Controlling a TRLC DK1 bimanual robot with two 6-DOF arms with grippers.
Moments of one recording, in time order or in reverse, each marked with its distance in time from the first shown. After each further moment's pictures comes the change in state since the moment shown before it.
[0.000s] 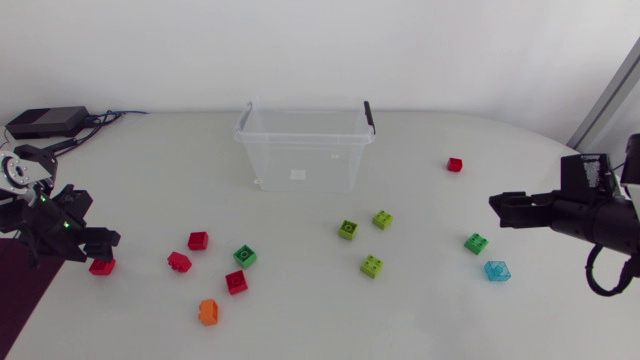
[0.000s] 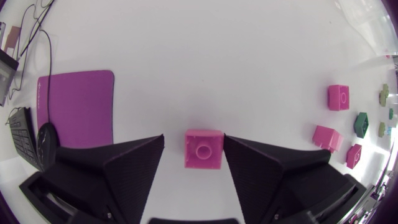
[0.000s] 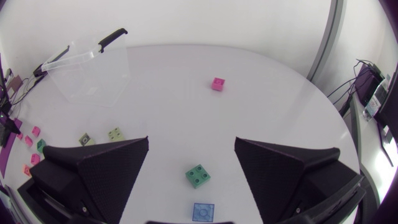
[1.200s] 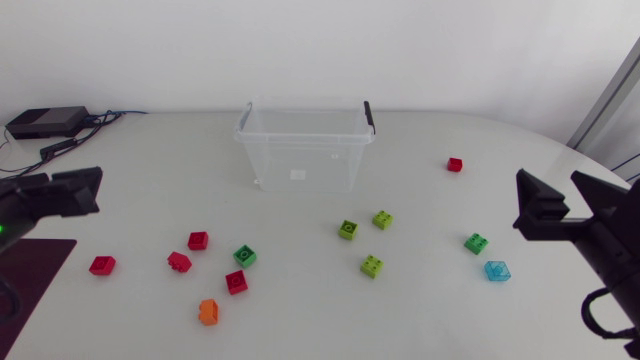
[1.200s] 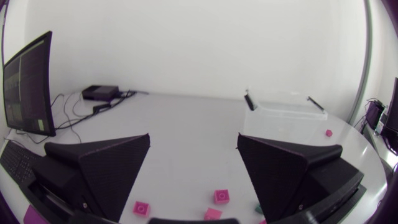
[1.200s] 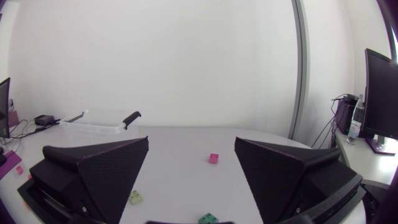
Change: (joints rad) left arm -0.317 -1.140 -0.434 0.361 0.034 -0.388; right arm 0.255 -0.624 -0.290 0.249 0.286 0.170
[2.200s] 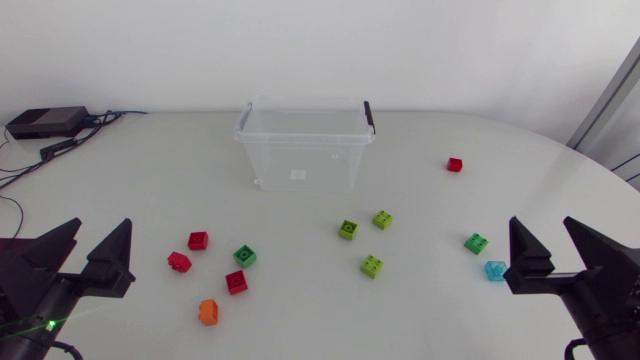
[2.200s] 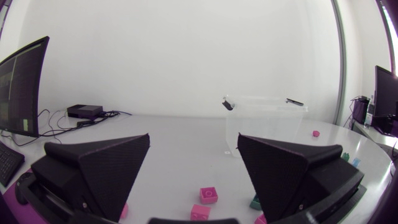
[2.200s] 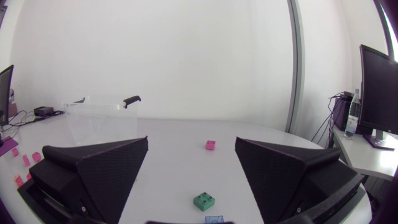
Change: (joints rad) left arm -0.109 -0.578 -0.503 0.223 0.011 0.000; right arm -0.050 -0.407 -0.234 -0.148 -0.047 -0.029
